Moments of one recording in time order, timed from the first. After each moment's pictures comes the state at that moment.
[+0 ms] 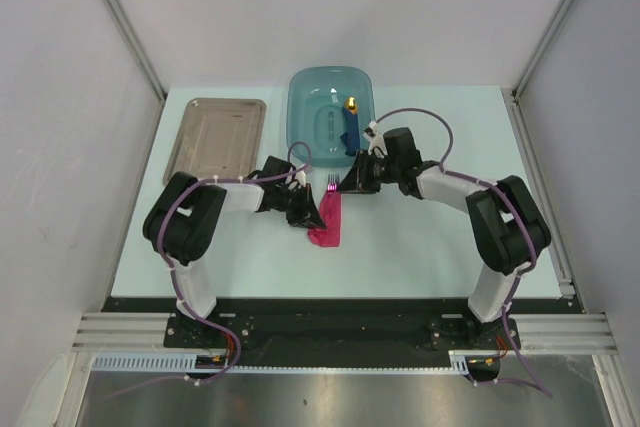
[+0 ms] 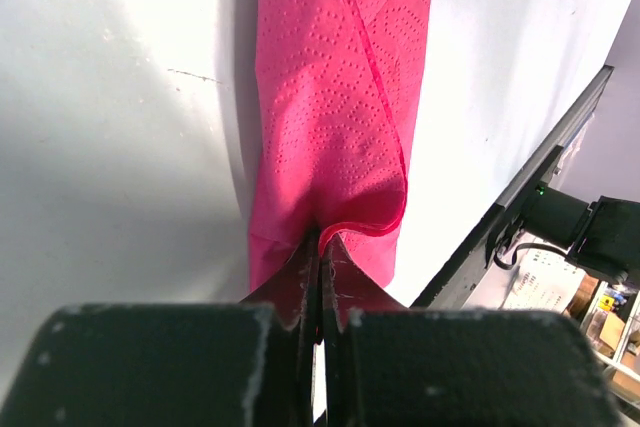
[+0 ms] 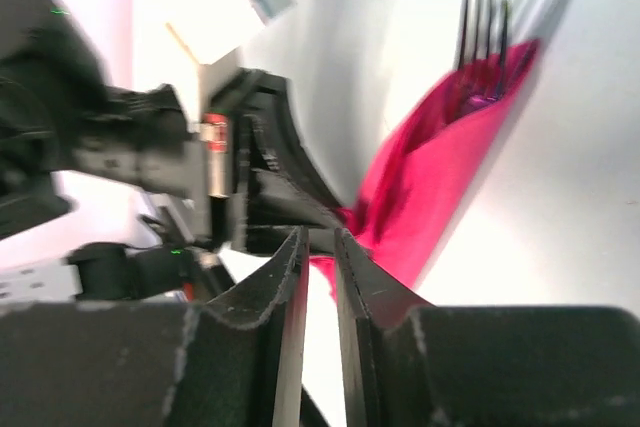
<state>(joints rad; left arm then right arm) -0.44 1.86 0.91 -0.07 0.67 -0.58 0.47 1.79 1.07 0.06 -0.63 0.64</state>
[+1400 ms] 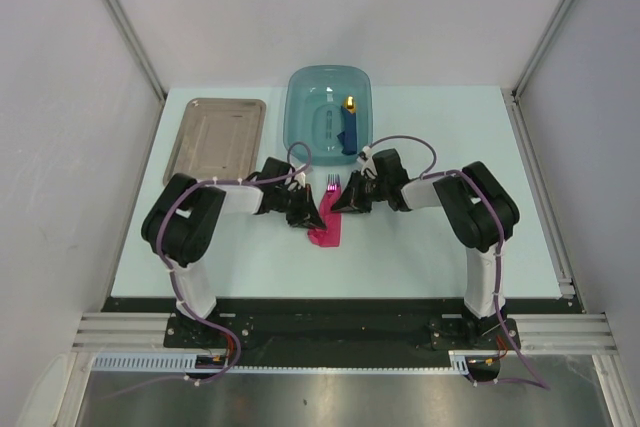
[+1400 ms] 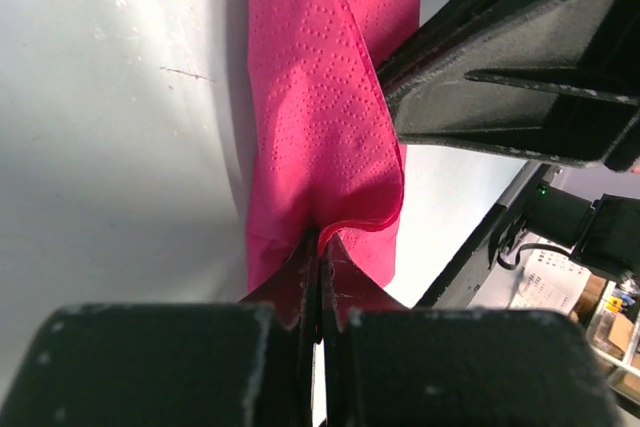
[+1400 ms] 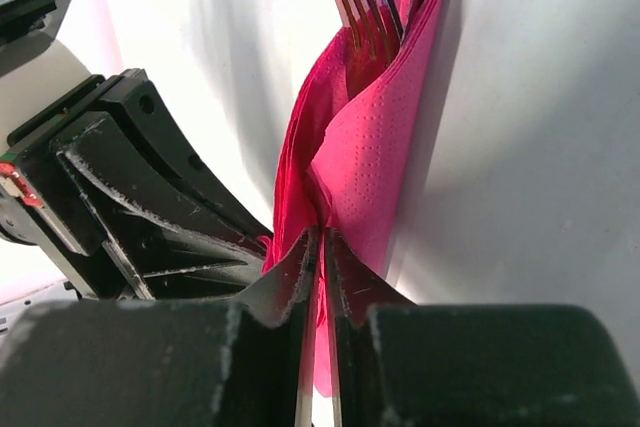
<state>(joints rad) -0.44 1.85 0.89 -0.04 0.67 -0.58 0.49 2.01 1.00 0.29 -0.67 0.83</state>
